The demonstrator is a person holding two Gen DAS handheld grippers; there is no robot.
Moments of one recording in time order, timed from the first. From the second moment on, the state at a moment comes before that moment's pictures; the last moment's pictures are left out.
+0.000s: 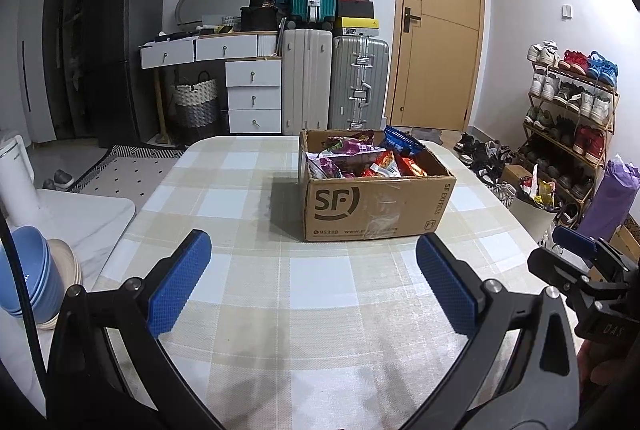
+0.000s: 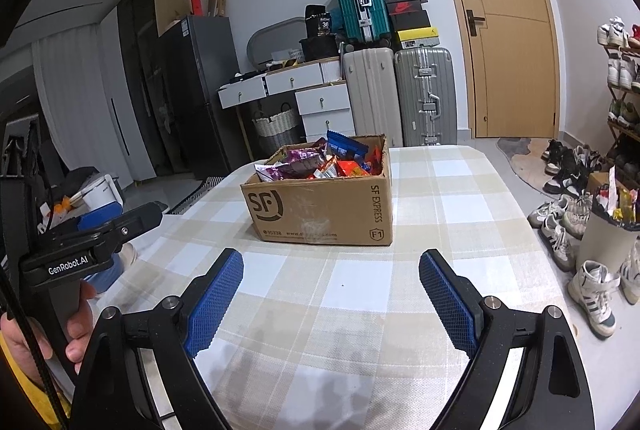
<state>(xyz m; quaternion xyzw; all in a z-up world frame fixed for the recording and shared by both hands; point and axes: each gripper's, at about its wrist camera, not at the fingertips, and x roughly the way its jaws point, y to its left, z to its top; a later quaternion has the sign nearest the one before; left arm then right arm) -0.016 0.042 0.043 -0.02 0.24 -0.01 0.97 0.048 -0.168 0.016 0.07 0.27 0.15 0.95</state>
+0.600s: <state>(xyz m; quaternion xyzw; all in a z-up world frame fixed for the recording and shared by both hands) -0.011 0.045 0.041 -0.03 0.26 0.01 0.96 0.048 -0.164 0.018 0.06 0.26 0.16 0.95</state>
